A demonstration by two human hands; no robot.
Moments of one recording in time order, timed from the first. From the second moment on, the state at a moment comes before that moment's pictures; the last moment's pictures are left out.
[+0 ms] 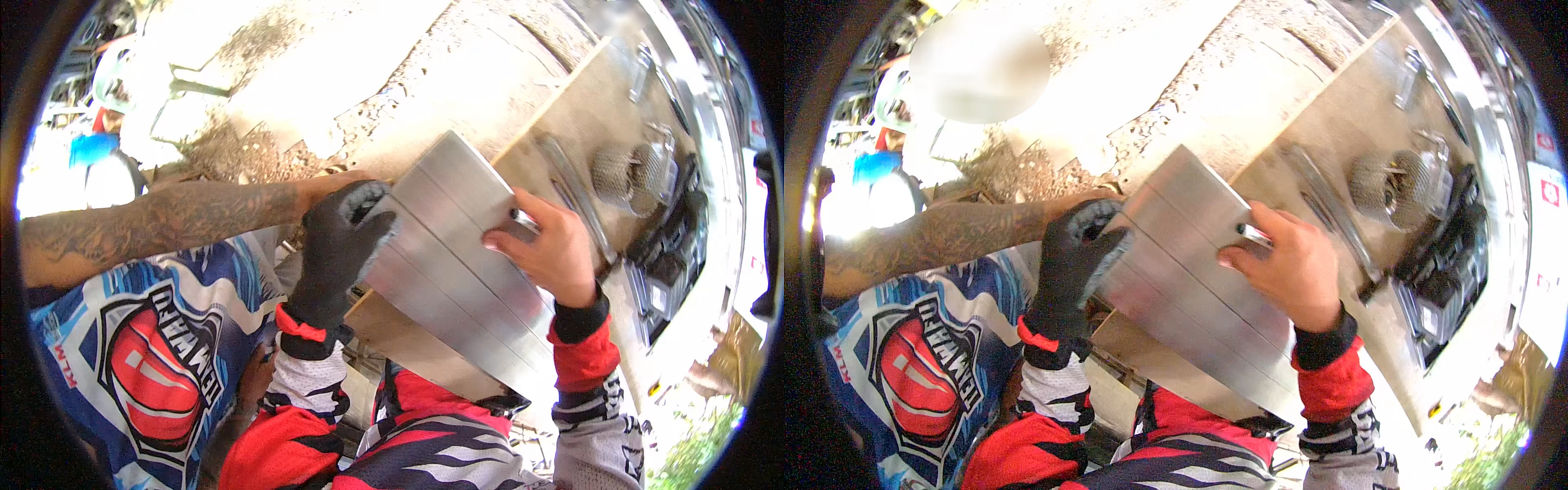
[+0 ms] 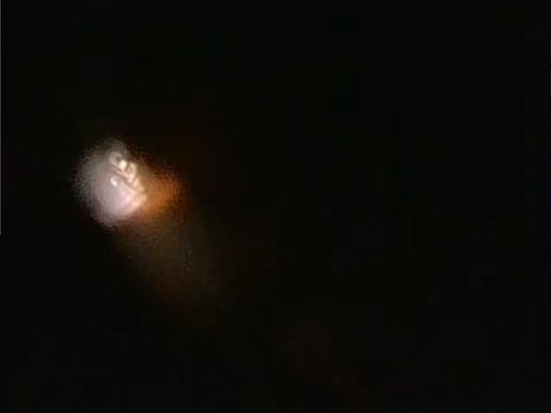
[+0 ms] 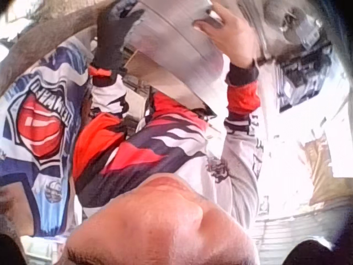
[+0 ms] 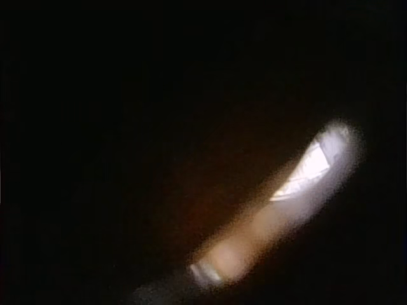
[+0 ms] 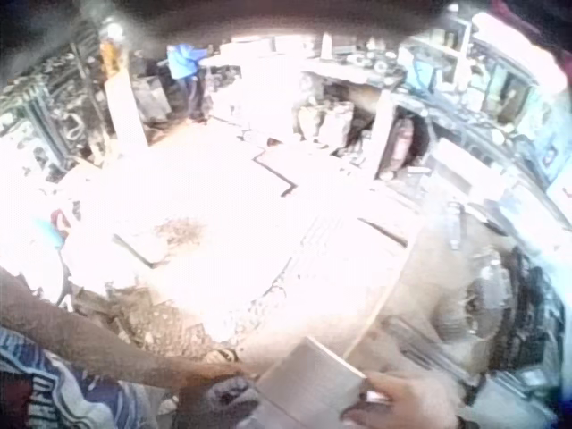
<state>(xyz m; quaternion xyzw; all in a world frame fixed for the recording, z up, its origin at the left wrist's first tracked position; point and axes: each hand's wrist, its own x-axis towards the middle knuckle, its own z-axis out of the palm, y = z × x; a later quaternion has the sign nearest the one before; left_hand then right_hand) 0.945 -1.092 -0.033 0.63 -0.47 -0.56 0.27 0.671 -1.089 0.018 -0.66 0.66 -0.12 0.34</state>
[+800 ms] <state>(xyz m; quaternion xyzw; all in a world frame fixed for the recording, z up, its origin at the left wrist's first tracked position) 0.931 -1.254 -0.043 0.31 -0.54 -0.75 -0.21 0.572 -1.042 0.064 -0.28 0.61 -0.56 0.49</state>
